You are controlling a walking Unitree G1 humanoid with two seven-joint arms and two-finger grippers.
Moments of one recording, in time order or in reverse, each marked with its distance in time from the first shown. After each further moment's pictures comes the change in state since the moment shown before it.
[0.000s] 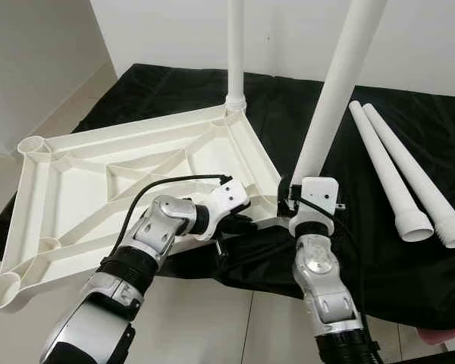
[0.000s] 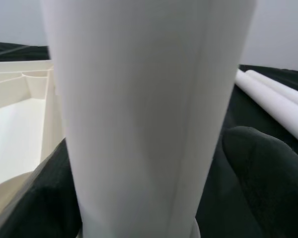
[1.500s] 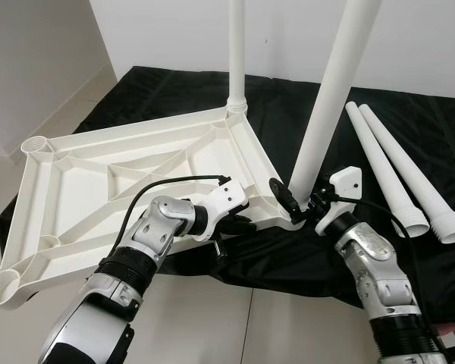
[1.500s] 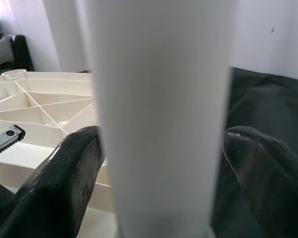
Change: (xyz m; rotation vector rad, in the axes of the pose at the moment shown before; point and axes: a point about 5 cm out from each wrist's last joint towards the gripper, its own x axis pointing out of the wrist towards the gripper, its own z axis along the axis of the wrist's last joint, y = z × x) left arm 0.000 0.000 -0.001 -0.001 0.001 -0.001; right arm 0.018 -0.040 0.013 0.088 -0.036 0.717
